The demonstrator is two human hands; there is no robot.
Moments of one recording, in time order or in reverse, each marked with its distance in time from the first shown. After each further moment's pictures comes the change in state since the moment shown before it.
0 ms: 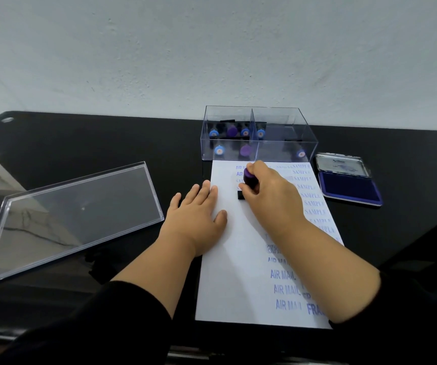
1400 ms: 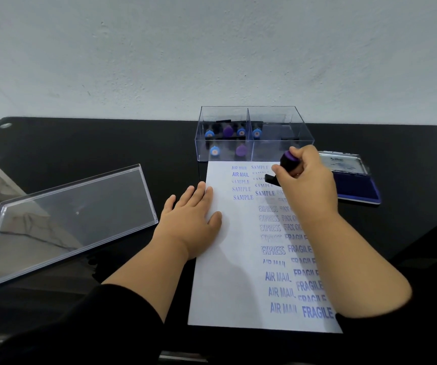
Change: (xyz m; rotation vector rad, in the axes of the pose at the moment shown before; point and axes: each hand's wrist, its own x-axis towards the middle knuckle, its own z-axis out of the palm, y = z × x) left_hand 0.000 0.001 0.000 -0.017 0.002 -0.018; right_hand 0.009 0.037 -0.033 0.308 0.176 0.282
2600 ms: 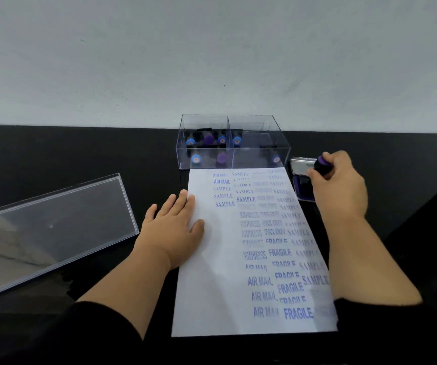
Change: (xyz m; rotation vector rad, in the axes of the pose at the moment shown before) left_hand 0.002 0.000 -0.001 0.028 -0.012 0.005; right_hand 0.019 0.033 -0.052 -0.207 0.202 0.176
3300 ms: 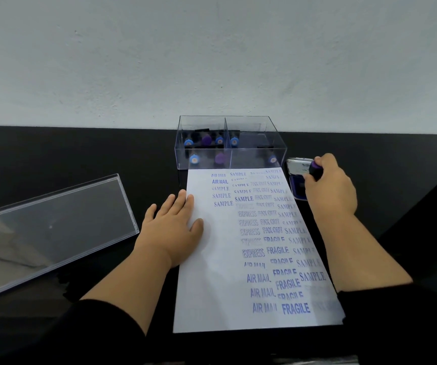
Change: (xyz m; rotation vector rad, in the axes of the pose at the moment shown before) left_hand 0.001 0.000 0.002 -0.001 0.014 0.009; right_hand 0.003 0.004 0.006 -0.181 -0.011 -0.043
